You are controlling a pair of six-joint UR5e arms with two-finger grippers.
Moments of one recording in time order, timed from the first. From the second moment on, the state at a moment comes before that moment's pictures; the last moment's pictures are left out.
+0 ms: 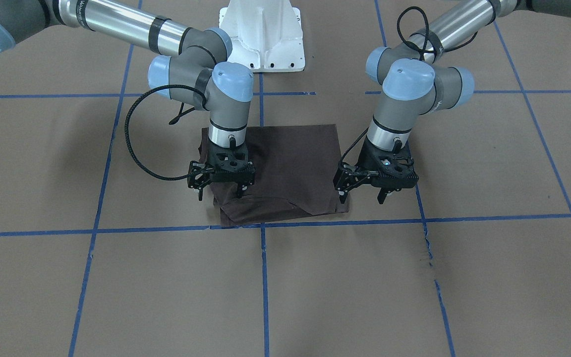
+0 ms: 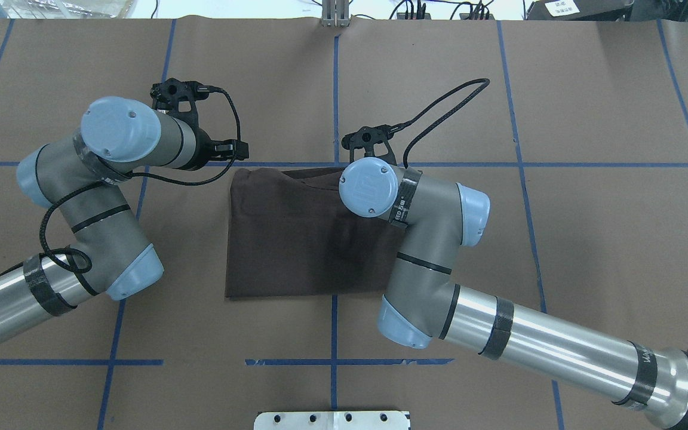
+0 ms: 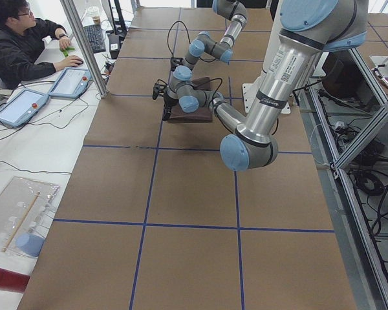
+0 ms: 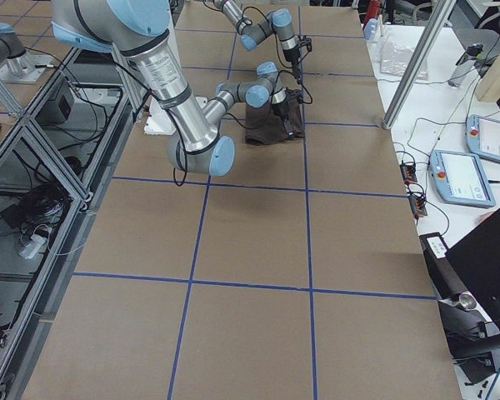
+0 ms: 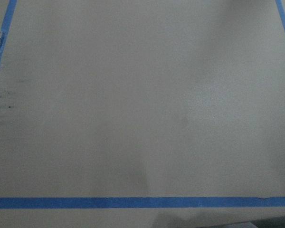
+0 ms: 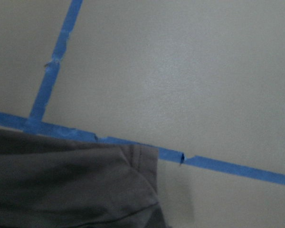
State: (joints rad) left arm -0.69 -2.07 -1.58 -2.03 -1.73 -1.16; right arm 0.49 -0.82 1.42 -1.52 1.42 1.01
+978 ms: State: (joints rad) left arm -0.69 -2.06 -1.62 -2.03 -1.73 -1.16; right arm 0.82 -0.93 1.44 -1.50 1.76 0.70
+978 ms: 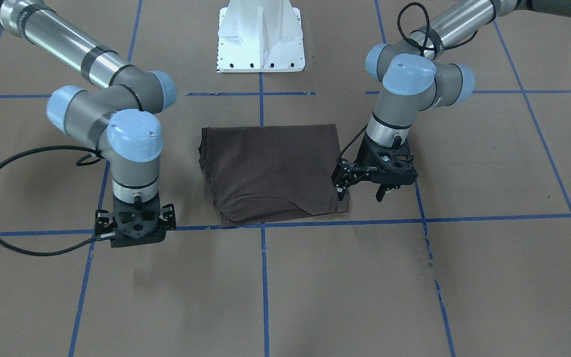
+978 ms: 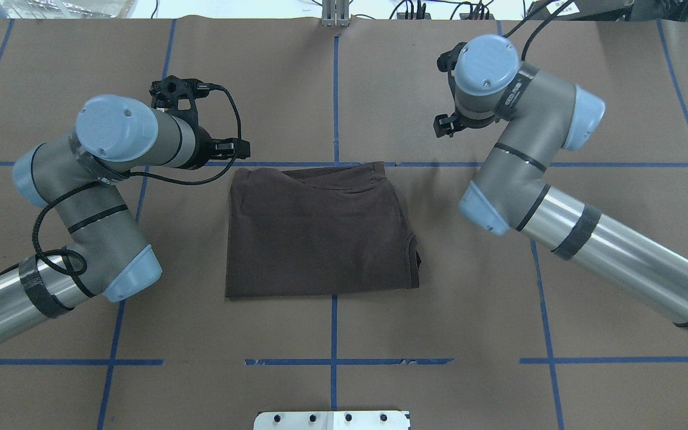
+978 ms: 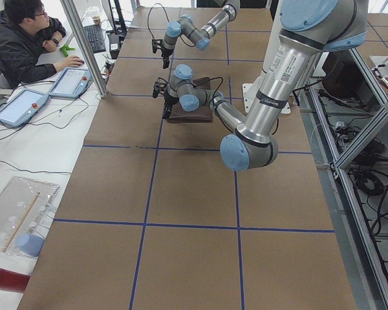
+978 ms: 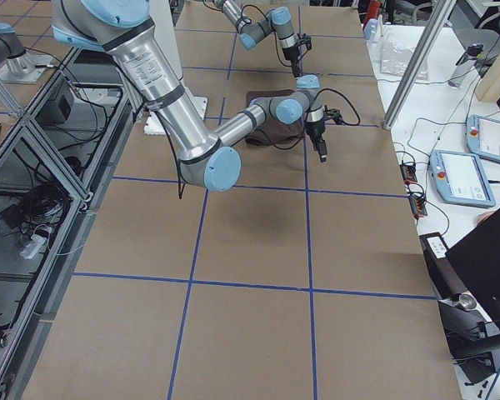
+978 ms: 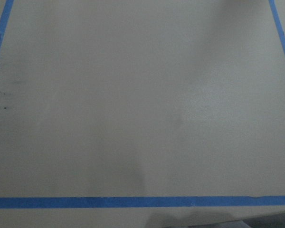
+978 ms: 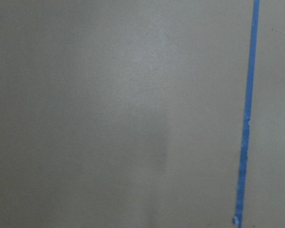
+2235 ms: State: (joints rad) left arm -1.34 -1.55 -1.90 -1.89 -2.12 -0.10; right arm 1.45 -1.63 1.73 -1.50 2.20 -0.03
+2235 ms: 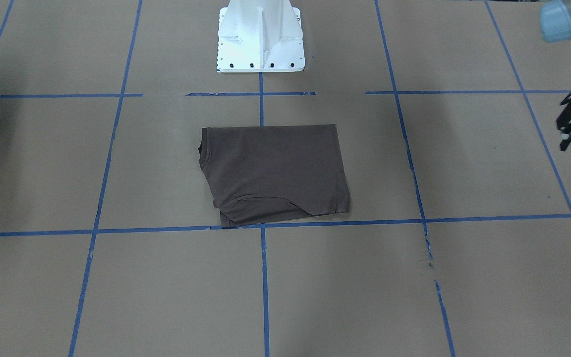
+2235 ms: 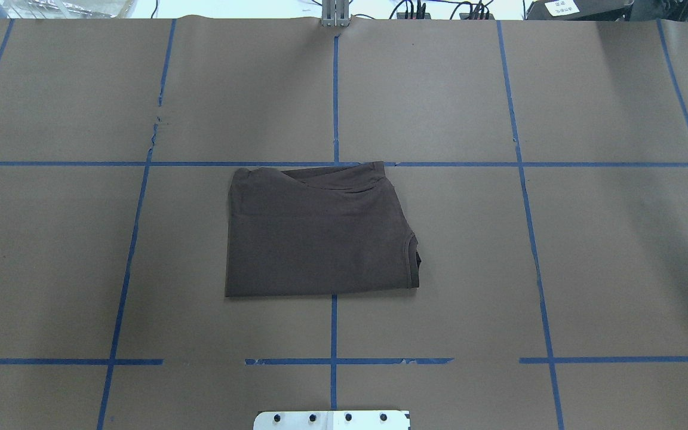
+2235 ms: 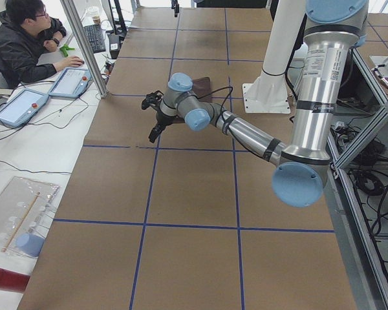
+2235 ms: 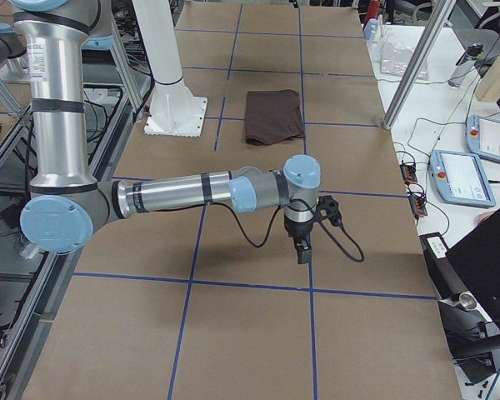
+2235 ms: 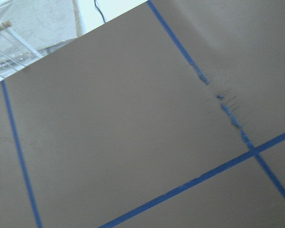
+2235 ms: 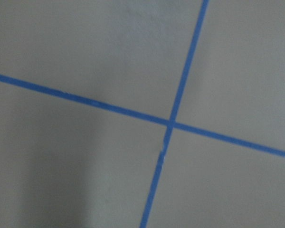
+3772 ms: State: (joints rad) left arm -1.56 -1.51 -1.78 -1.41 -2.30 0.10; right arm 1.54 -1.84 1.90 -1.59 2.31 -0.04
